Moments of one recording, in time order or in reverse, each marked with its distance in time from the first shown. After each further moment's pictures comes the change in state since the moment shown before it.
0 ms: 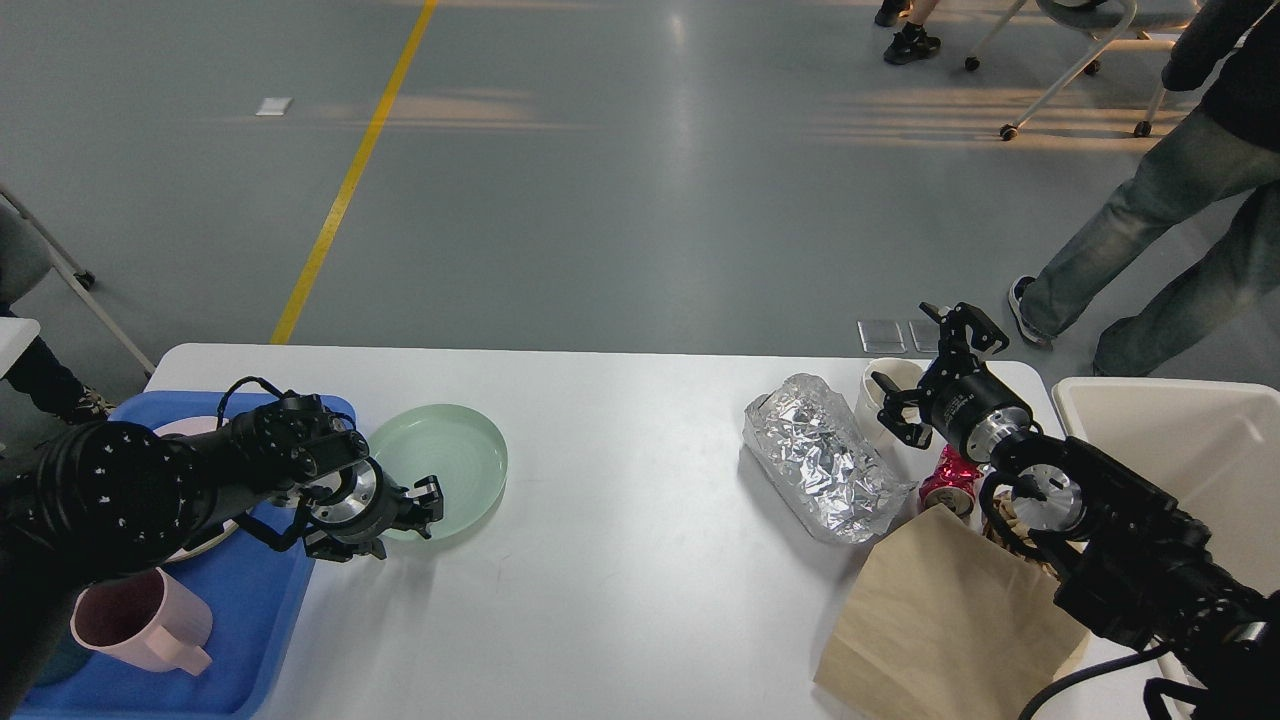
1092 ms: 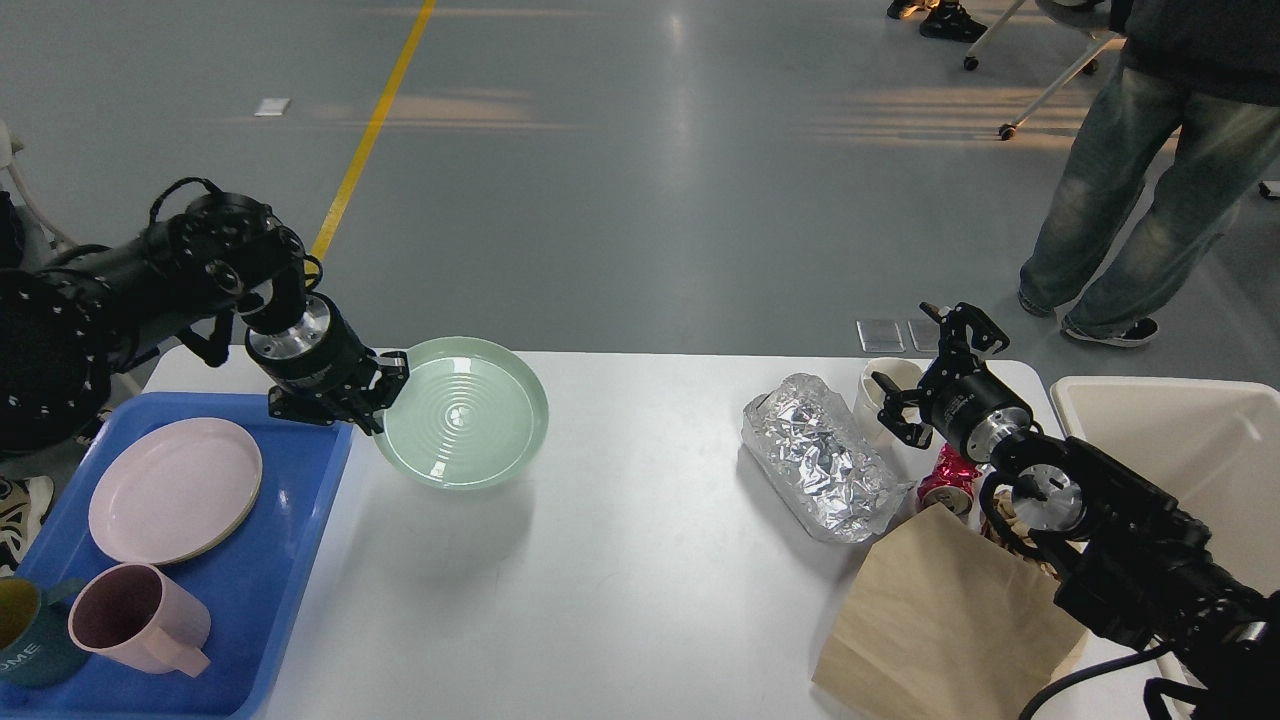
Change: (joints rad) left arm -0.313 0.117 0.004 0.052 0.017 -0.392 0.078; right arm 0.000 0.000 0.000 0.000 0.000 0.000 0.000
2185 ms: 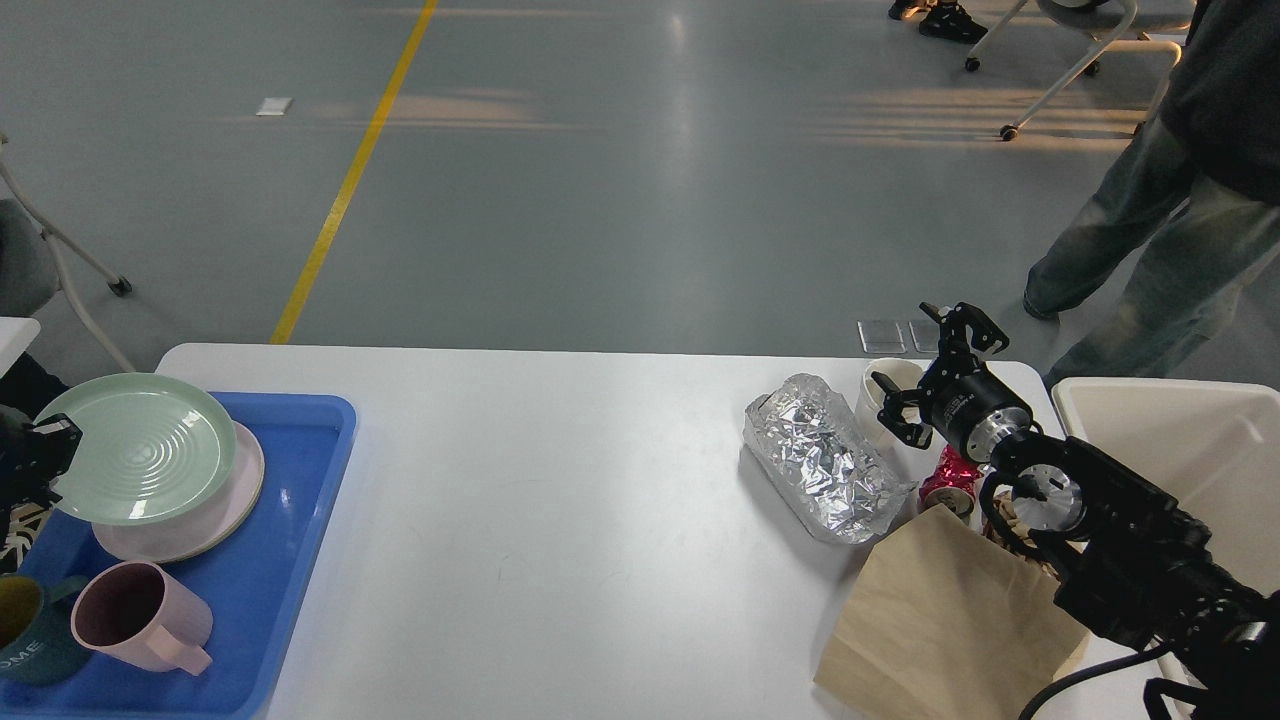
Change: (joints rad) left arm 0.494 0.284 -0.222 0.540 0.002 0.033 0.059; right arm 0.000 0.000 0.000 0.000 -0.001 0.000 0.000
